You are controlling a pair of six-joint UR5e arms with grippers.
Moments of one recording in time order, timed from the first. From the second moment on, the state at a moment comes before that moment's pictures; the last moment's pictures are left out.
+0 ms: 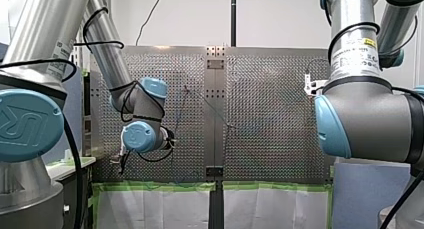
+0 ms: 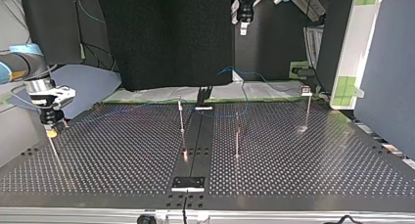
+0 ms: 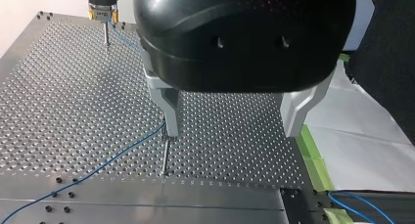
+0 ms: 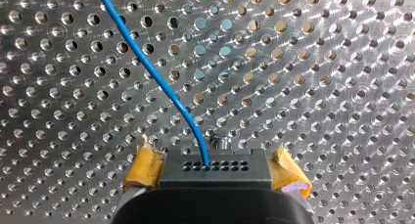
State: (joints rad) left arm -0.75 -1.84 -2.45 -2.19 -2.23 -1.64; right arm 1.48 -1.06 1.44 -0.36 1.04 1.54
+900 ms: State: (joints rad) left arm -0.75 -1.84 -2.45 -2.19 -2.23 -1.63; right arm 1.48 -1.06 1.44 -0.37 1.05 1.54
